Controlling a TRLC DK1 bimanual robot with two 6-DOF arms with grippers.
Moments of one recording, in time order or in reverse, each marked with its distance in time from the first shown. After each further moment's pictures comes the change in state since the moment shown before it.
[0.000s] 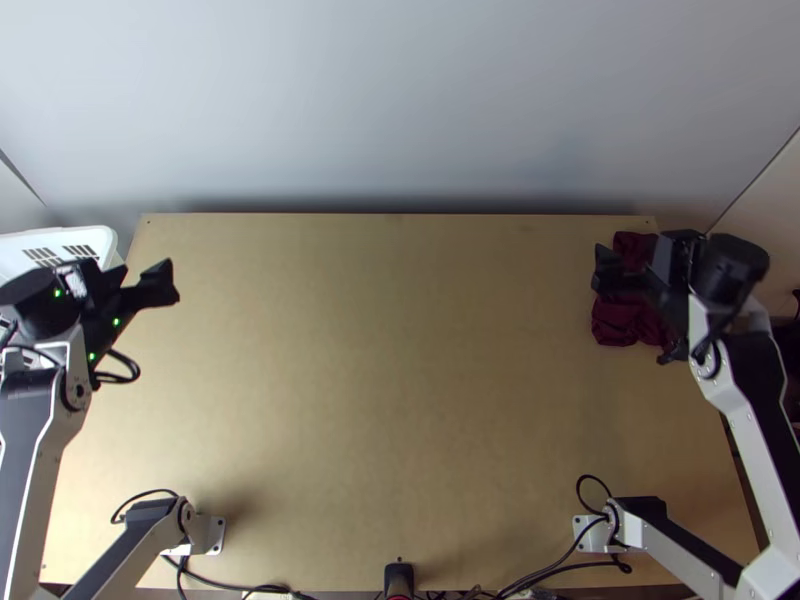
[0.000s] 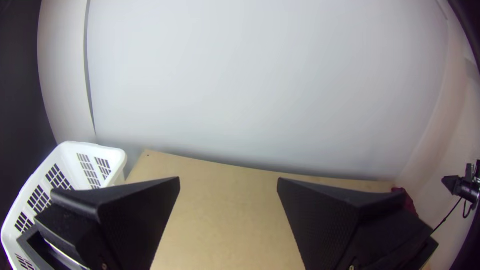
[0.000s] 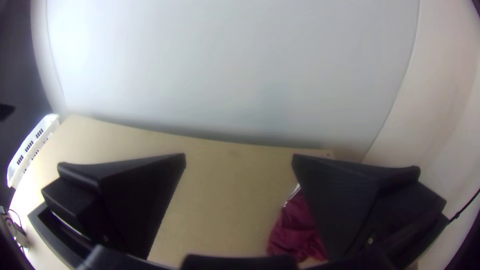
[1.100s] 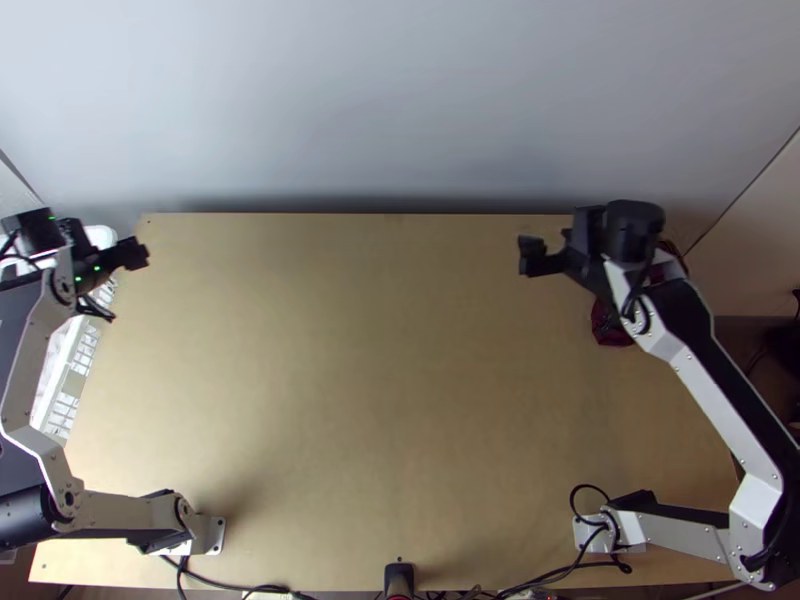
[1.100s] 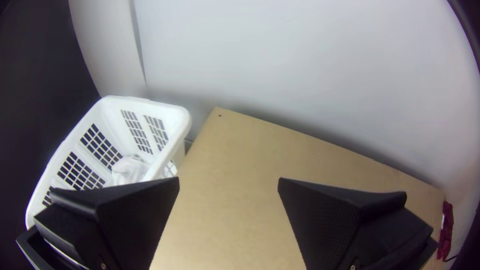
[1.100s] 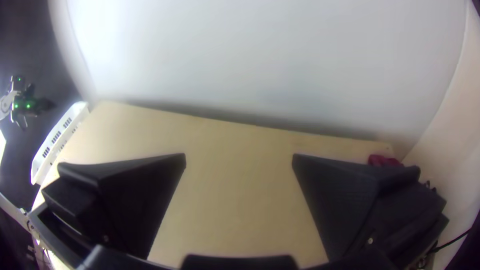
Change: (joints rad) left arm 0.230 0.518 0.288 -0.091 -0.084 0.101; right arm 0.269 0.243 0.143 -0.016 0.049 0.149
